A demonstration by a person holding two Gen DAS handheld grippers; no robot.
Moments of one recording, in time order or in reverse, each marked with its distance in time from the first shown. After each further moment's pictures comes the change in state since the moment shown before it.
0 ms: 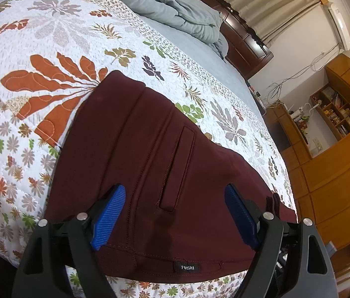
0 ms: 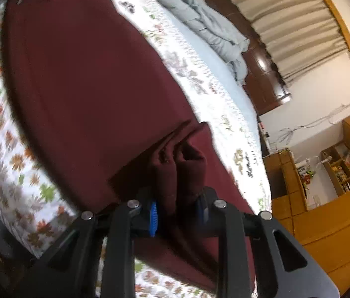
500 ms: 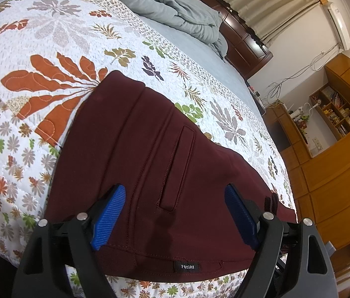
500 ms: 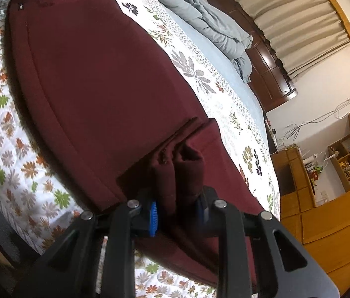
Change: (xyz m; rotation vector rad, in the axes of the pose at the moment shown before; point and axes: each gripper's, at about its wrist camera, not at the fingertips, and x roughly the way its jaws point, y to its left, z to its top) left arm 0.000 -0.001 -0.001 0.002 0.001 -0.002; right arm 0.000 -0.001 0.013 0.033 0.000 0.036
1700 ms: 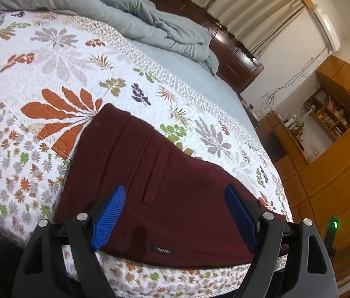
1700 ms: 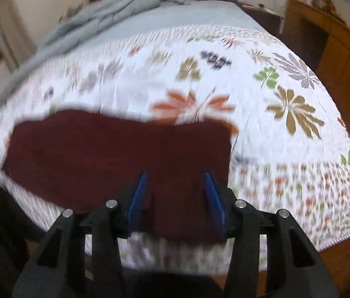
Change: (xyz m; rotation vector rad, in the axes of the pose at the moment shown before) left arm -0.060 -0.034 -0.005 0.047 -0.120 -0.007; right arm 0.024 -0.233 -0.140 0.938 0.170 0.479
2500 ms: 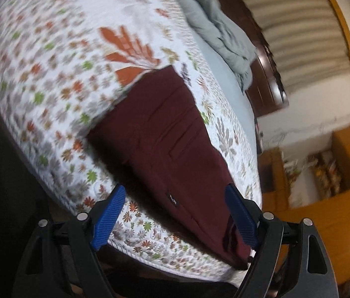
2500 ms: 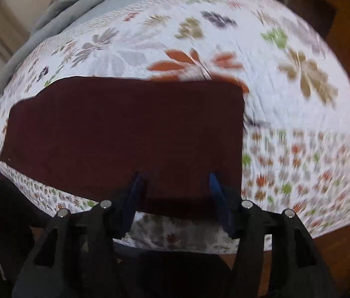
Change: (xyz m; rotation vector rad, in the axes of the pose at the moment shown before) left arm -0.030 0.059 -0.051 -0.472 0.046 -0.030; right arm 0.028 0.004 -0.021 -0.037 0.193 -0.001
